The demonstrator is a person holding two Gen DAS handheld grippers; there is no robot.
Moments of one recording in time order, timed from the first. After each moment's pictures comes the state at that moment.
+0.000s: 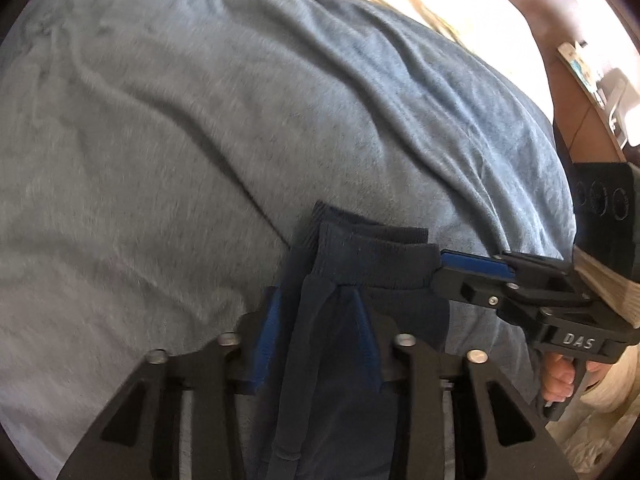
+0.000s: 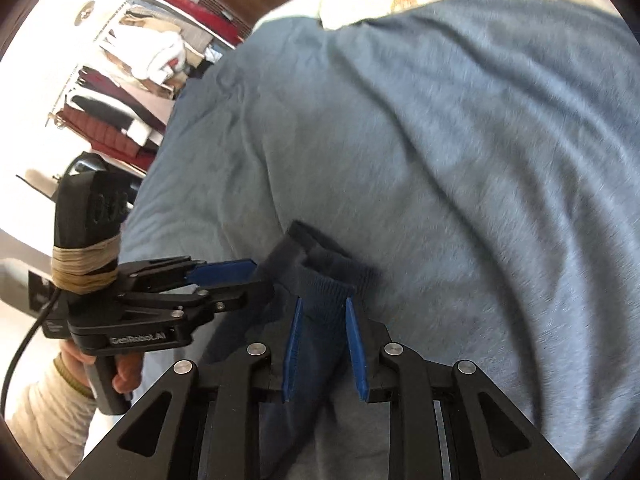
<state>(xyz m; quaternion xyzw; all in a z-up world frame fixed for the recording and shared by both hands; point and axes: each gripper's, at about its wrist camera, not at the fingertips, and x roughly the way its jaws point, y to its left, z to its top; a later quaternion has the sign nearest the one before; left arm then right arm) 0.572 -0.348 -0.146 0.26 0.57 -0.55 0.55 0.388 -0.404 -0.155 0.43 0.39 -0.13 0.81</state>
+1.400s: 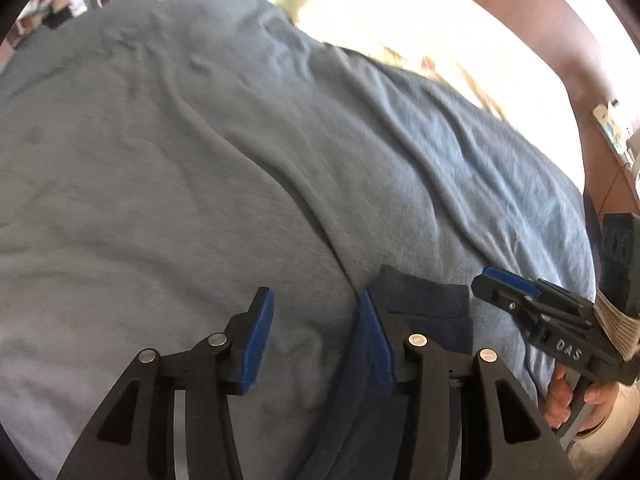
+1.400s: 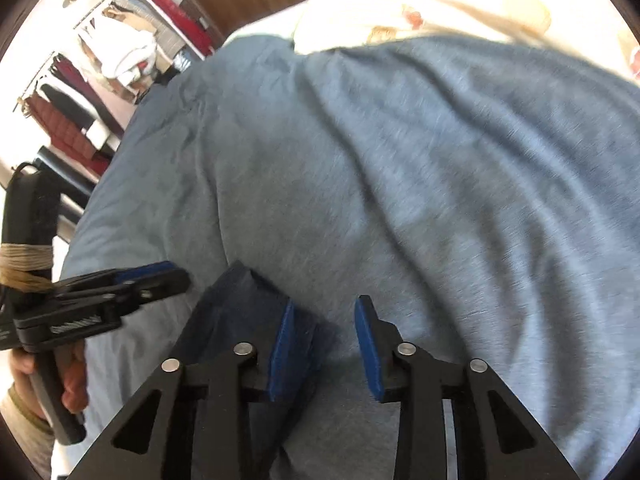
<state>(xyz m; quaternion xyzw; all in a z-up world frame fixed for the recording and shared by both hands) 0.610 -0.318 -0.102 0.22 0.52 -0.49 0.66 0.398 -0.413 -0.142 0.35 0.39 -0.23 0.82</state>
